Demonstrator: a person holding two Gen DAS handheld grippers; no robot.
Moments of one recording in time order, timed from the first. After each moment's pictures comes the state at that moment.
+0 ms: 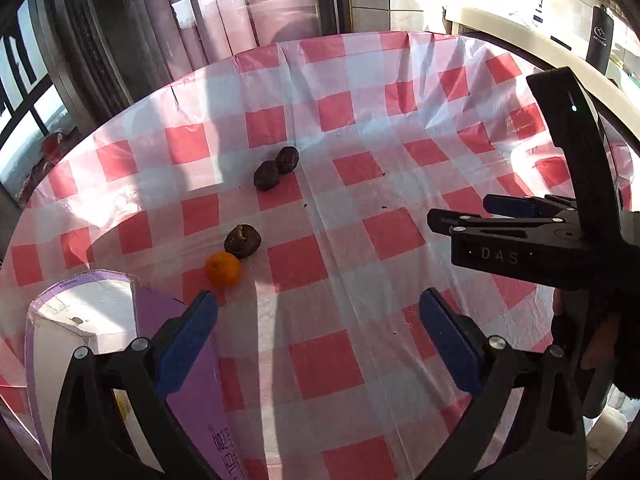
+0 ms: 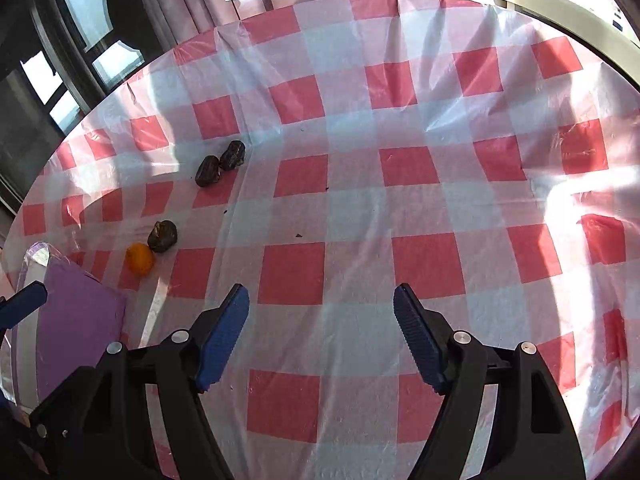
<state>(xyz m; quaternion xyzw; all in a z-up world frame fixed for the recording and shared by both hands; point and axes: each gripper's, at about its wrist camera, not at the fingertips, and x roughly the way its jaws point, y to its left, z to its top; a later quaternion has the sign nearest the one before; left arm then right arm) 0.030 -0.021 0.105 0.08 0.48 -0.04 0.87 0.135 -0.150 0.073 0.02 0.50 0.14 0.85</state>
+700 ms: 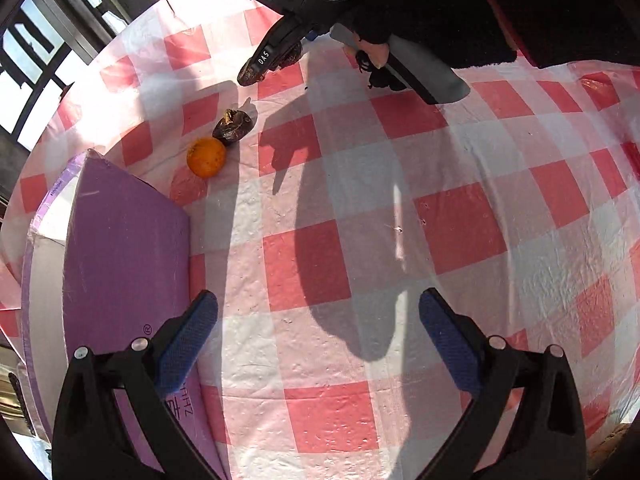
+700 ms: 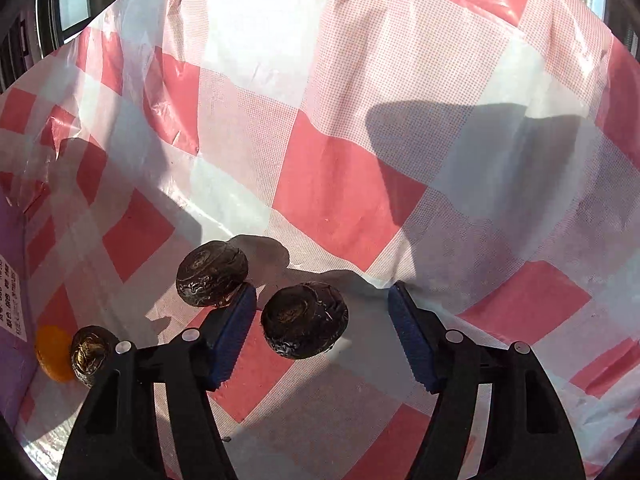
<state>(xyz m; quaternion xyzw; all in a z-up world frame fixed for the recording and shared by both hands) 0.003 -0.040 0.044 0.12 0.56 0.05 0.82 0.282 0.018 0.011 -0.20 0.41 0.33 0.83</state>
